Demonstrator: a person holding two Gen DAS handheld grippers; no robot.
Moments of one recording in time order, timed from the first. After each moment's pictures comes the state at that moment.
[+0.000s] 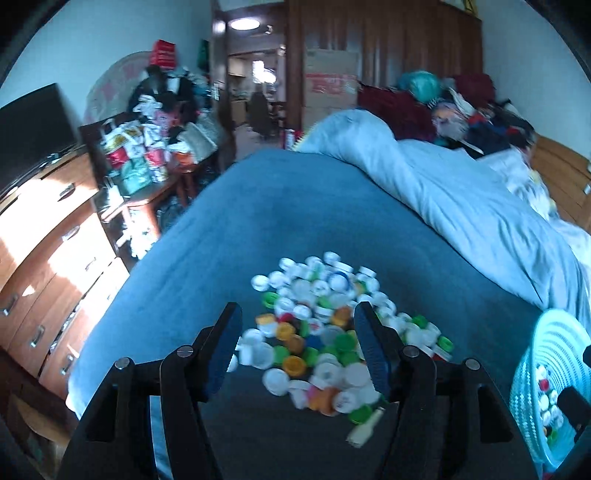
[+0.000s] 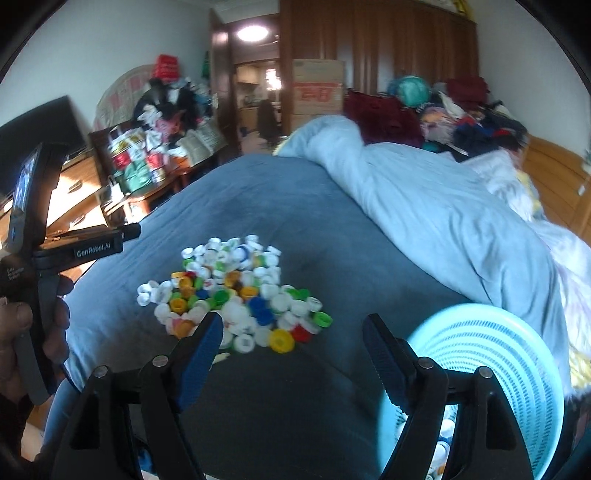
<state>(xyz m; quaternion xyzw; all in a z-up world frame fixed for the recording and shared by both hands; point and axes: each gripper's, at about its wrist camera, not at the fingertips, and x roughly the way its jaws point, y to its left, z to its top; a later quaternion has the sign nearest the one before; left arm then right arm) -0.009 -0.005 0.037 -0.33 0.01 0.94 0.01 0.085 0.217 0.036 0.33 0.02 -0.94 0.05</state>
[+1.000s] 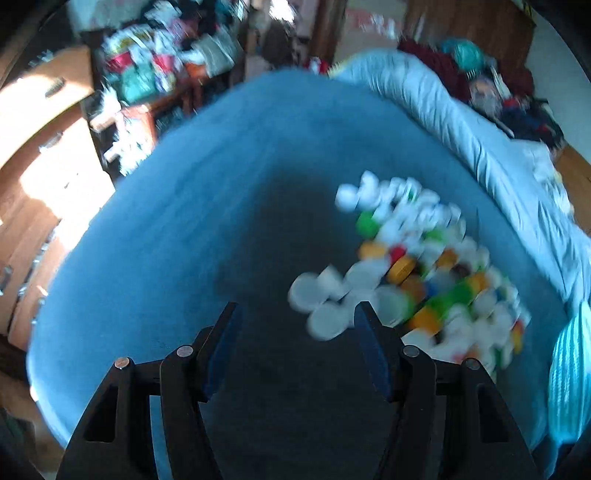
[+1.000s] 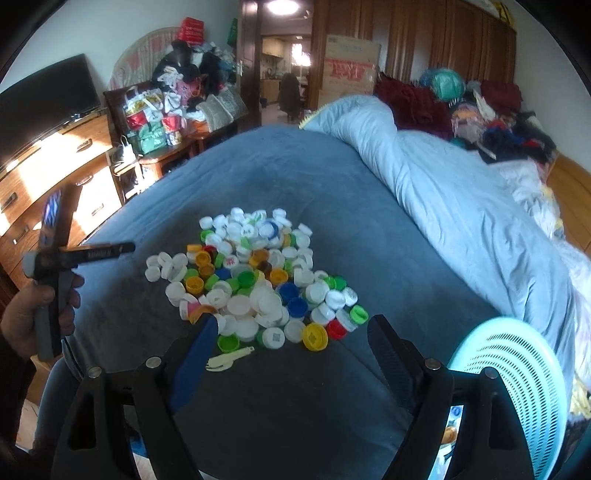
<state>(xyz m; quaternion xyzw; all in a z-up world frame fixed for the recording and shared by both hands) -0.088 -0.157 -0.113 -0.47 -0.06 0.88 0.05 0.046 0.167 -0.004 0.39 0.05 -0.92 0.07</state>
